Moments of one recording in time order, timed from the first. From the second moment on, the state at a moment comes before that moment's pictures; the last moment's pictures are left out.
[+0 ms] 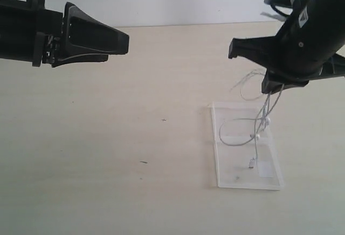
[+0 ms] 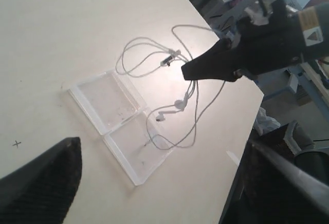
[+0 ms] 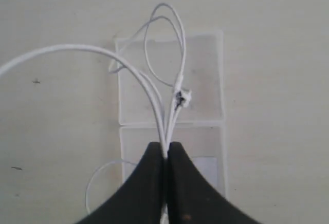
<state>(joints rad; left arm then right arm) -0.08 1.41 -0.85 1.76 -0.97 -2.00 0.46 1.49 -1.02 -0.05 0.88 0.65</state>
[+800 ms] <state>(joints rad) -0.08 1.41 -0.85 1.76 -0.97 -1.98 0.46 1.71 -0.96 -0.02 0.65 0.64</state>
